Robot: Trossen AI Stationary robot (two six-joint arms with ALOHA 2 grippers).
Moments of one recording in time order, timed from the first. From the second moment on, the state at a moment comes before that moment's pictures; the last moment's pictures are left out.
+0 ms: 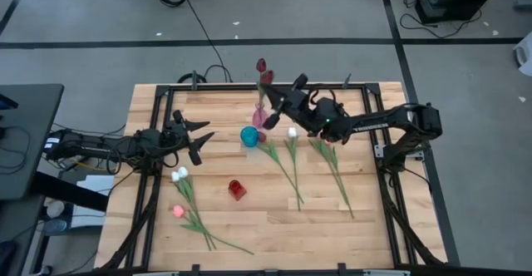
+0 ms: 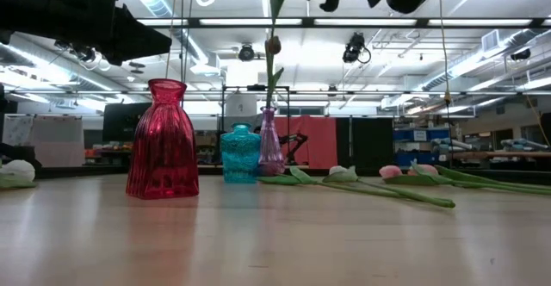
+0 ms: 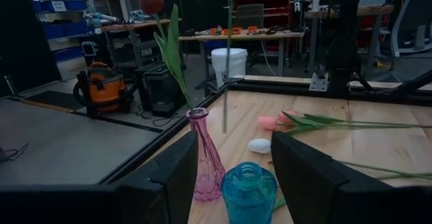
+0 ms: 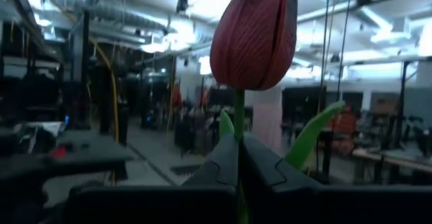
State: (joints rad) left arm -0.05 0.43 0.21 0.21 -0.52 0.05; right arm -0.13 1.63 1.05 1.00 0.43 -0.26
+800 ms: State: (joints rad) left arm -0.05 0.43 0.21 0.20 -0.52 0.05; right arm -0.18 1.71 1.05 1.20 0.40 -0.32
